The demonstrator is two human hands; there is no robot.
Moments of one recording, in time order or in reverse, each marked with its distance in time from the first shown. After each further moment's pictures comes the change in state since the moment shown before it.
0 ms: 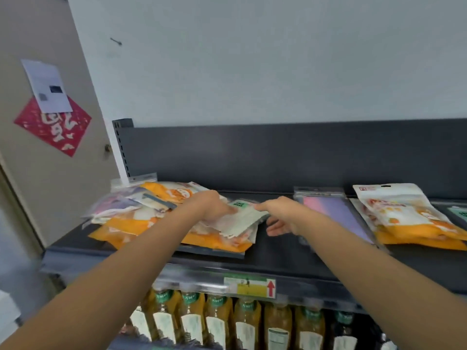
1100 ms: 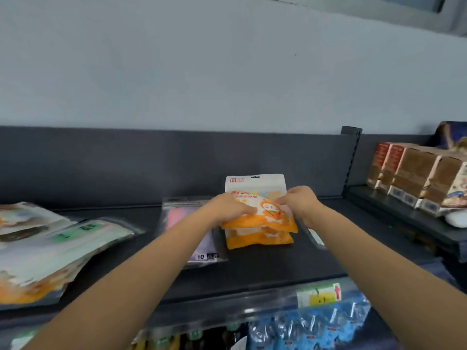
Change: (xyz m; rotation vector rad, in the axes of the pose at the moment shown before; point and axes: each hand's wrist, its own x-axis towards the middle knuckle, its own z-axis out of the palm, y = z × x) left_hand 0.003 0.292 0.082 -0.500 -0.204 0.455; right_hand -0.042 0.112 -0.277 0.097 0.666 -0.004
